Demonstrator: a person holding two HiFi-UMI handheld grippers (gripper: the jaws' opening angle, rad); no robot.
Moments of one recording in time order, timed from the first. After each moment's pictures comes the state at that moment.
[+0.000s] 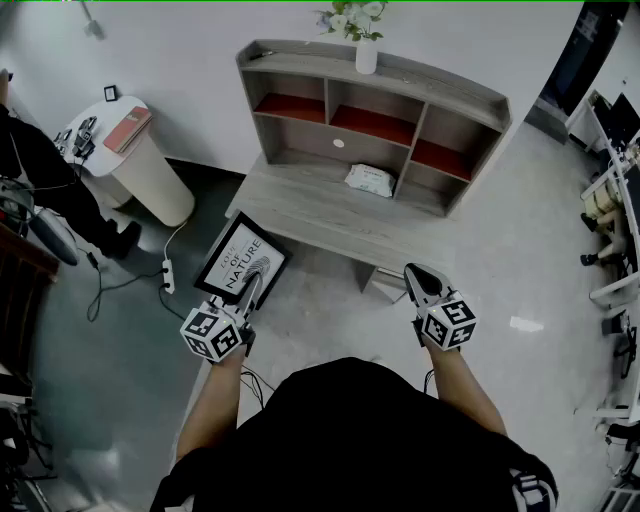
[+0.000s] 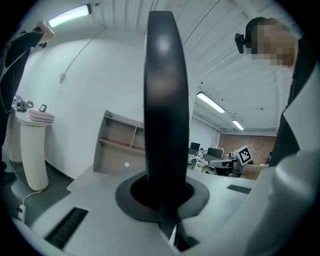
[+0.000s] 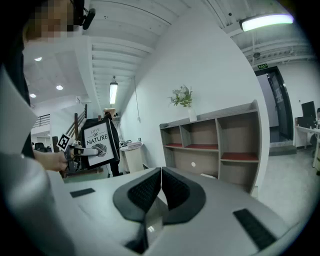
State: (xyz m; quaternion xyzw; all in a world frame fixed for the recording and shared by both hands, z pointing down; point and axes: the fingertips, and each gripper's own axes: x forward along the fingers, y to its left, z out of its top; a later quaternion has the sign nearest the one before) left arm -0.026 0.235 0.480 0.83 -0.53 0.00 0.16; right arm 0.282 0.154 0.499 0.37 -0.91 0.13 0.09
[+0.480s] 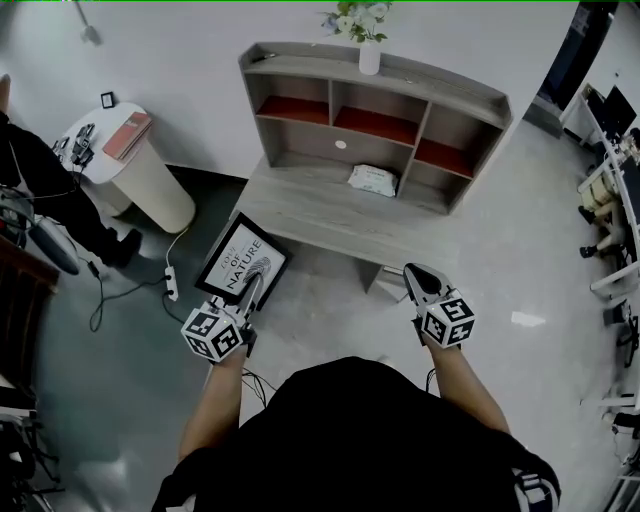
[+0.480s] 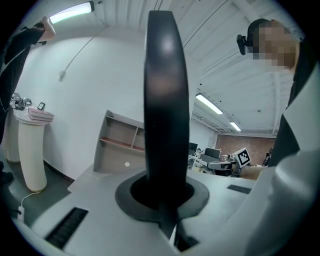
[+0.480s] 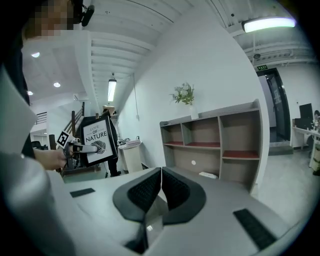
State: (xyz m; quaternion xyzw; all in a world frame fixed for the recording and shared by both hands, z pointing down) left arm -0.056 0.239 0.482 0.84 -0.52 0.00 0.16; right arm 0.254 0.165 0.507 0.39 -0.91 0.13 0.10
